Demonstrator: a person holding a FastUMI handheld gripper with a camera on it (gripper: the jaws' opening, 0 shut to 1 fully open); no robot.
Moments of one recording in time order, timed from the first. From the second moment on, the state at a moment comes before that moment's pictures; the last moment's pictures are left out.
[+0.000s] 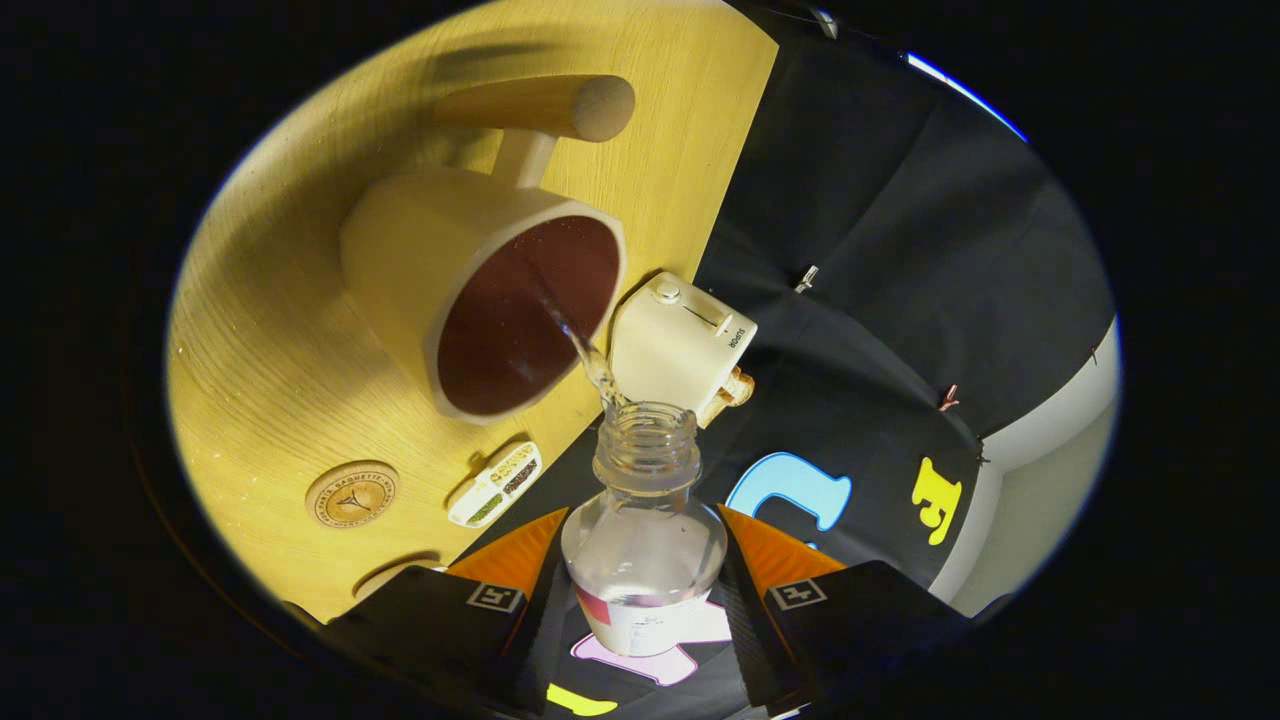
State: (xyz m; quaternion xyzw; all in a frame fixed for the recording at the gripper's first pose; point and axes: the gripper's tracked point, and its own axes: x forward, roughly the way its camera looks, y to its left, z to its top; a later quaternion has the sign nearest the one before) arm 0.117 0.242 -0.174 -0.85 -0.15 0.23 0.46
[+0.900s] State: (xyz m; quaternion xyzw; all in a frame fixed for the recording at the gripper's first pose) arm 0.110 0.246 -0.166 -0.85 -0.16 0.24 0.43
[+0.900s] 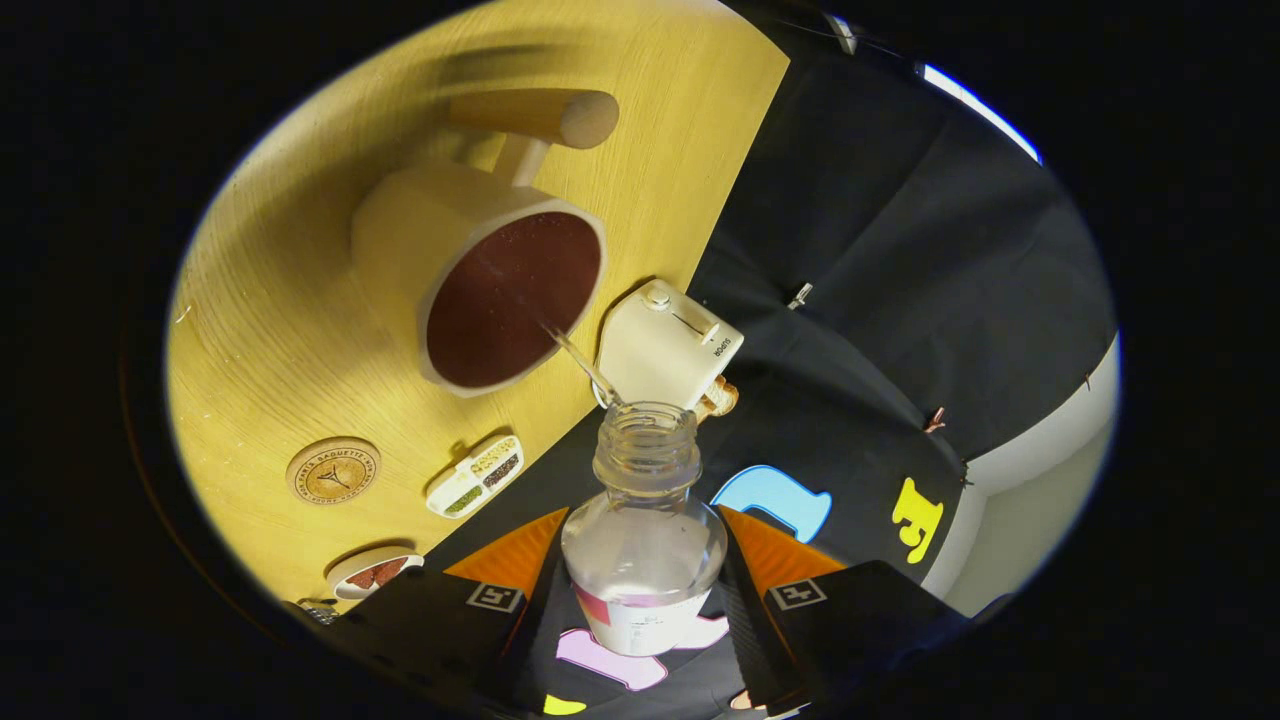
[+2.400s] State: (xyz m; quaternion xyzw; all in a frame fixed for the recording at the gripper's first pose) arm 0.110 0.179 -0.083 -0.42 0.09 0.21 0.88
